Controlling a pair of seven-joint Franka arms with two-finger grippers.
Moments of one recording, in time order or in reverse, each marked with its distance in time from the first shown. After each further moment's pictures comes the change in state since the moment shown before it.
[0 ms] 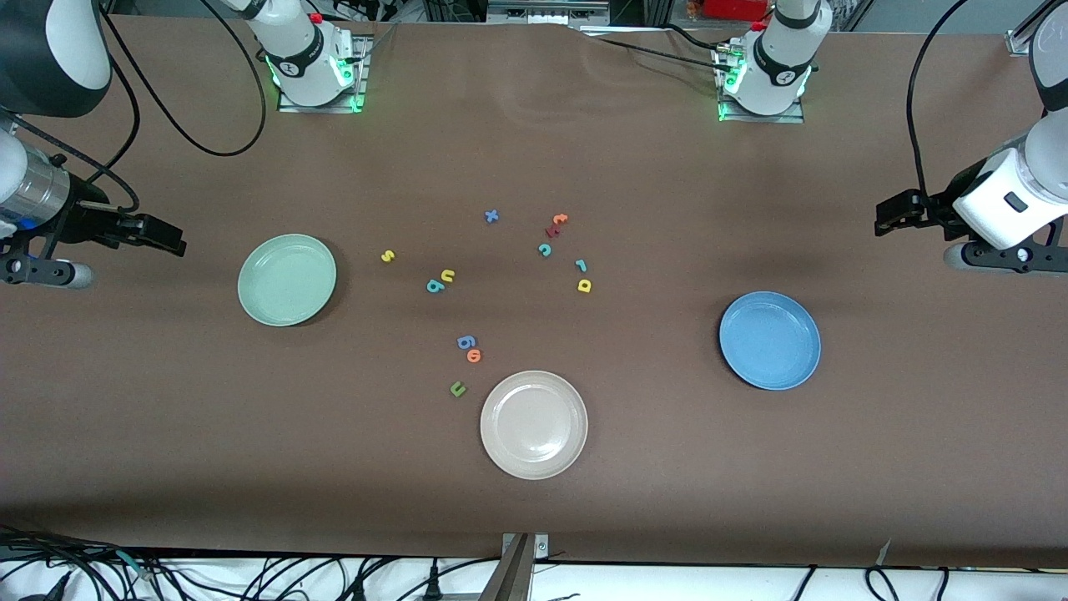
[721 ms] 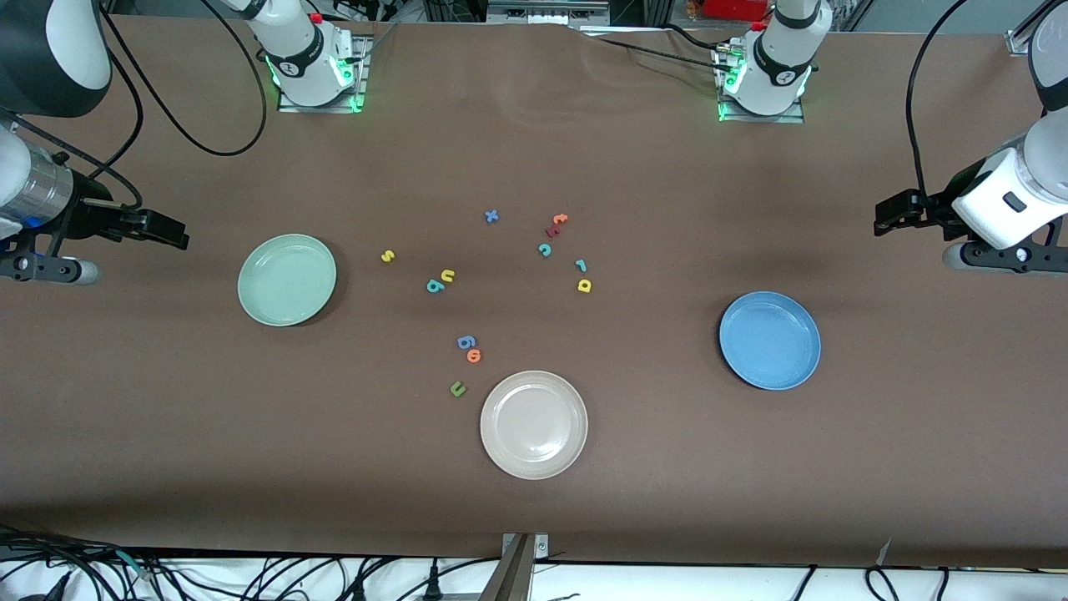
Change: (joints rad) left arm 0.000 0.000 -0.001 0.000 0.000 0.000 0.000; right arm 0.000 0.000 0.000 0.000 -0.001 -0.042 0.000
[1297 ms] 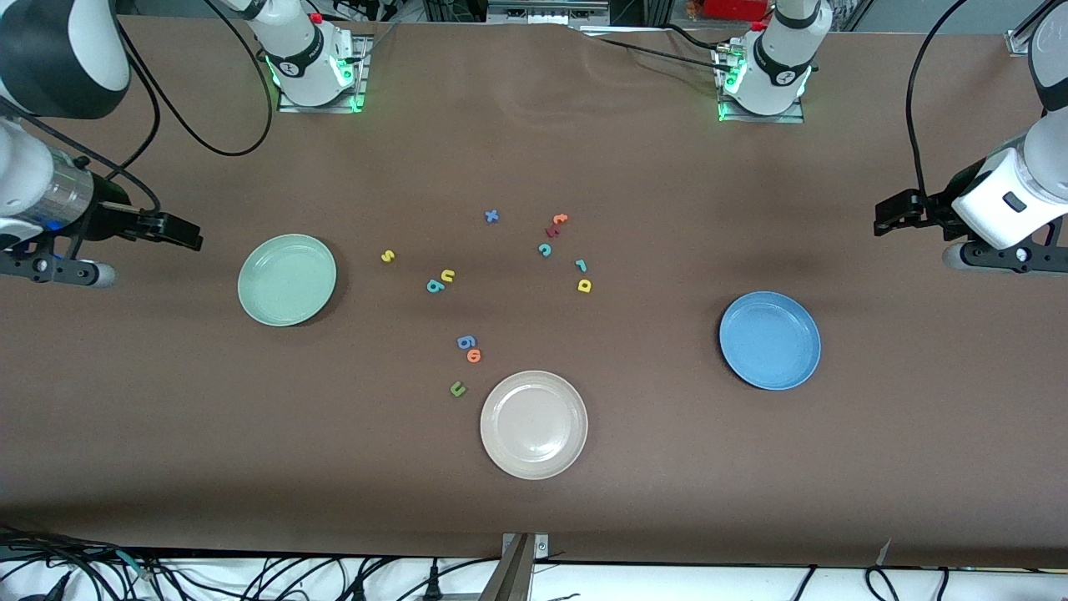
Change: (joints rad) left arm 0.000 0.000 0.000 0.000 0.000 0.000 0.000; right arm 0.044 0.014 0.007 -0.002 0.000 -0.004 0.122
